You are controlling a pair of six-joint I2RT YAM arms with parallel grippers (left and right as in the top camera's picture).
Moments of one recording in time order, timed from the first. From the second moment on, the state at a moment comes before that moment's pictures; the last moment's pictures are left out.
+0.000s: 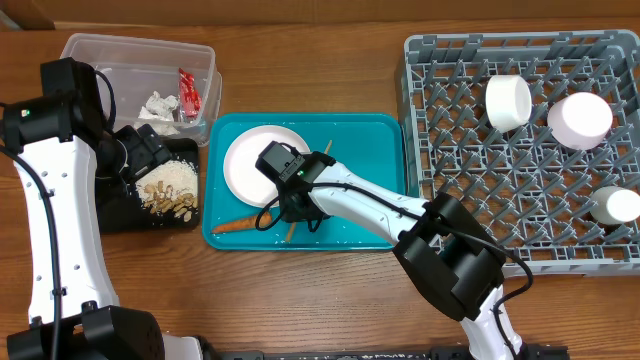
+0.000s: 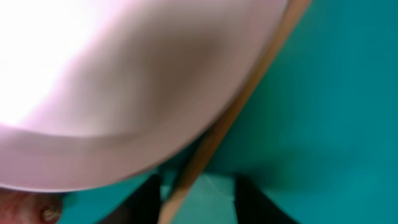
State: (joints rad) left arm 0.27 1.61 1.64 -1.44 -0.01 -0.42; right arm 0.85 2.16 1.58 -0.84 0.04 0.75
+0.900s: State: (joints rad) left arm 0.27 1.61 1.64 -1.44 -0.01 -0.42; right arm 0.64 2.15 1.58 -1.09 0.04 0.57
